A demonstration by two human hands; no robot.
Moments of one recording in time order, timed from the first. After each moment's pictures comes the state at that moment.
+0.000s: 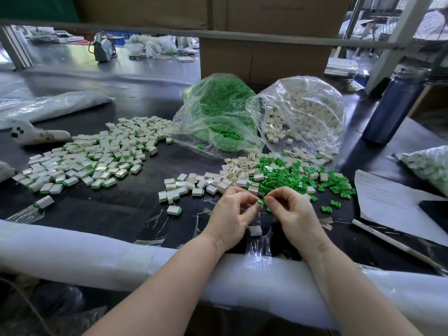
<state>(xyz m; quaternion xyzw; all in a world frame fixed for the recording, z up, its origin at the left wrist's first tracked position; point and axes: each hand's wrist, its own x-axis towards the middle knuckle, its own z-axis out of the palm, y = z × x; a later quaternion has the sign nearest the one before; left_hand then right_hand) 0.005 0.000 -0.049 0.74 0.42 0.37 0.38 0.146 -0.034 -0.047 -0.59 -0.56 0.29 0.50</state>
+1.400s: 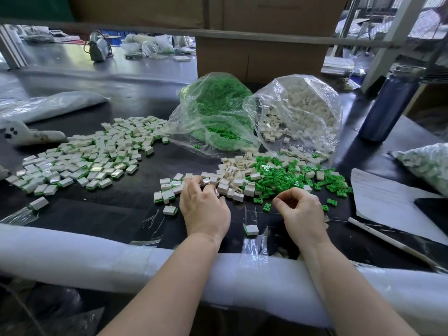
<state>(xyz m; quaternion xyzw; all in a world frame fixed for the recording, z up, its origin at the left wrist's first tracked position) -0.004 0.009 -0.052 0.66 0.68 0.28 0.13 0.156 -0.031 -0.052 -0.72 -0.51 0.15 0.45</state>
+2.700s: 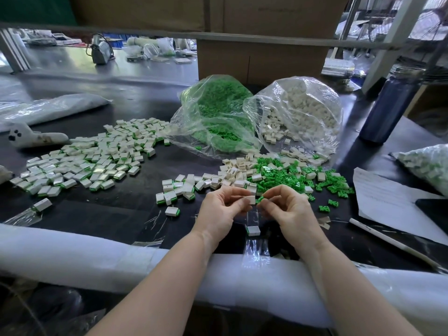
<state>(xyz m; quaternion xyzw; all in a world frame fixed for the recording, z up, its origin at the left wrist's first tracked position) -0.003 0.003 -0.044 0.55 0.41 0.44 0.58 0.143 -0.037 -0.042 -0.58 -0.52 0.35 0.52</state>
